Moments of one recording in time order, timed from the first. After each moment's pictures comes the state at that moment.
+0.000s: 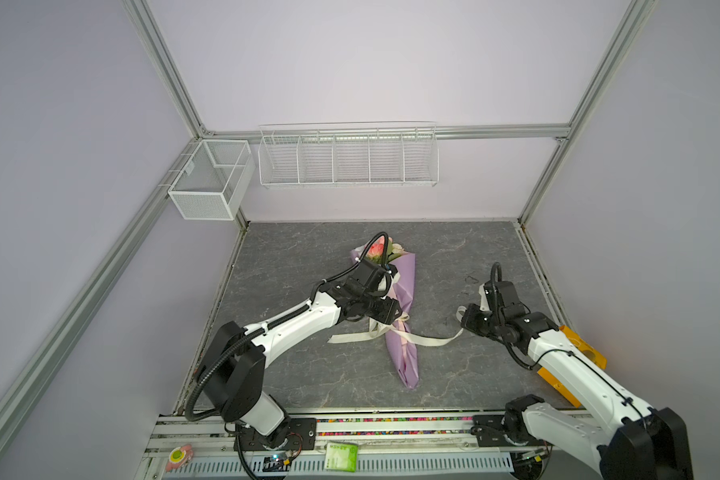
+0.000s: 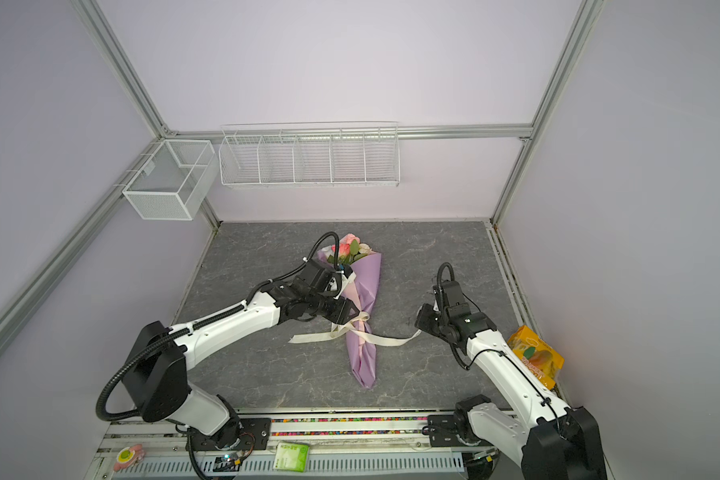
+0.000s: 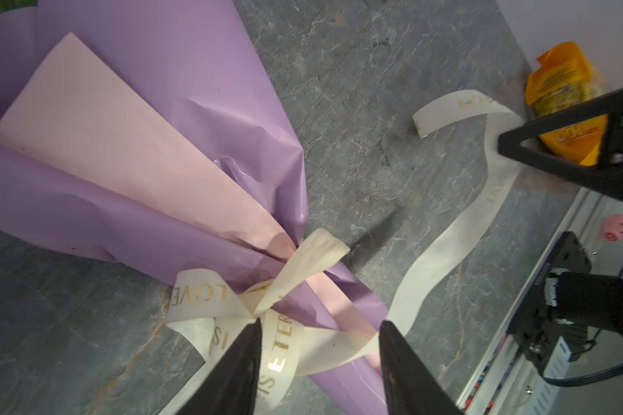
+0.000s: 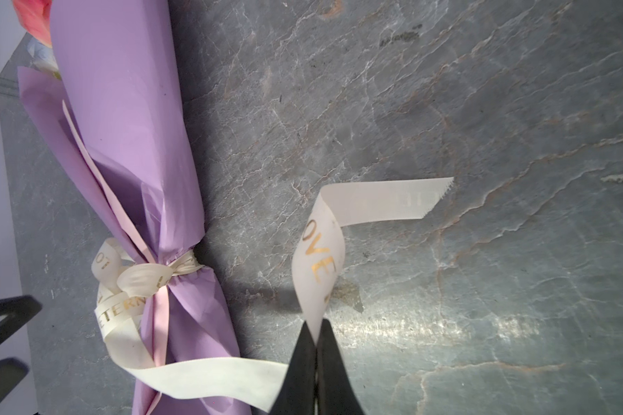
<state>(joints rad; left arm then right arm) -0.80 1.60 1.18 -0.52 0.24 -0.19 0.32 1.06 0.69 -0.60 -0.12 0.68</state>
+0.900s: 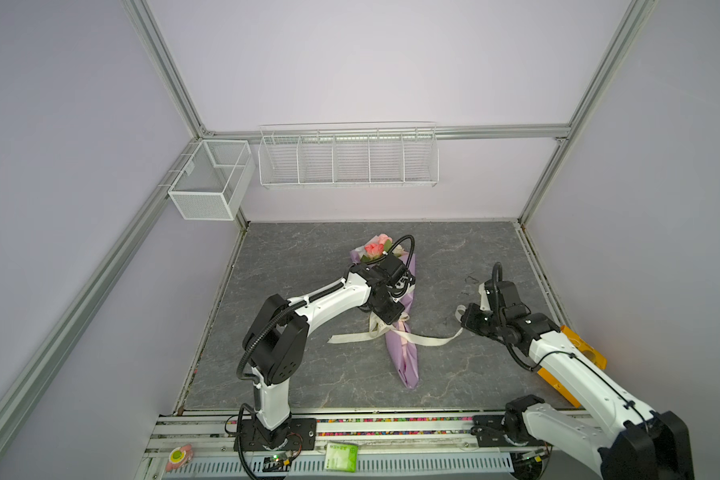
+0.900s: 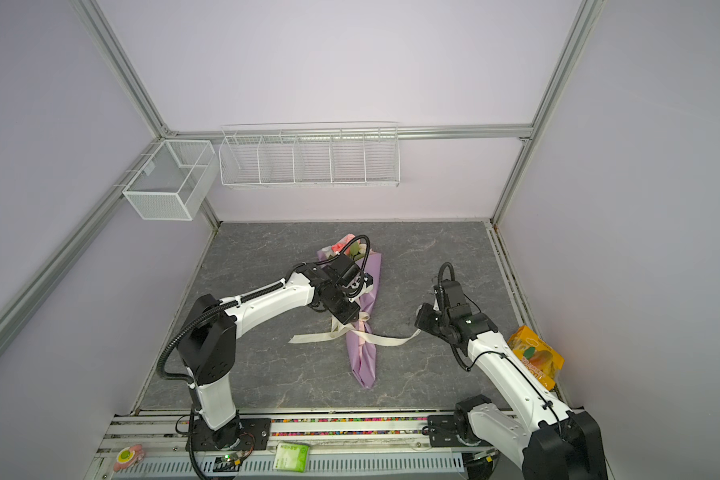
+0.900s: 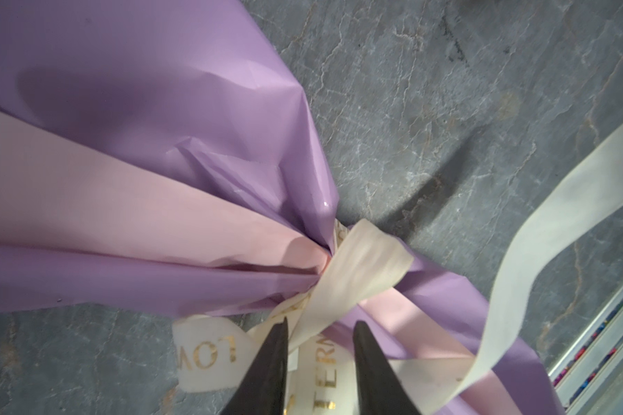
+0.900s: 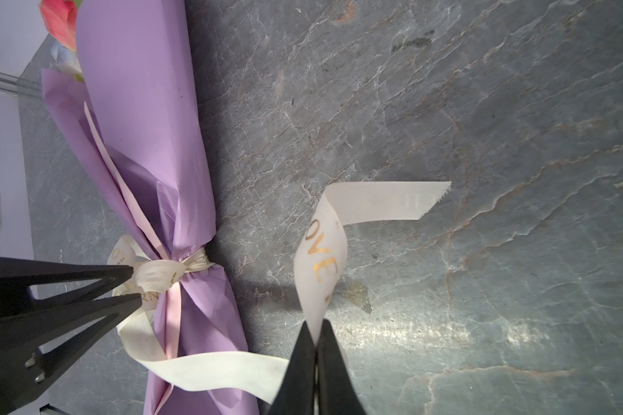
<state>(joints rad) -0.83 1.87 1.46 -0.82 0.16 0.06 0.32 1.04 0.69 -0.59 -0.13 0.68</state>
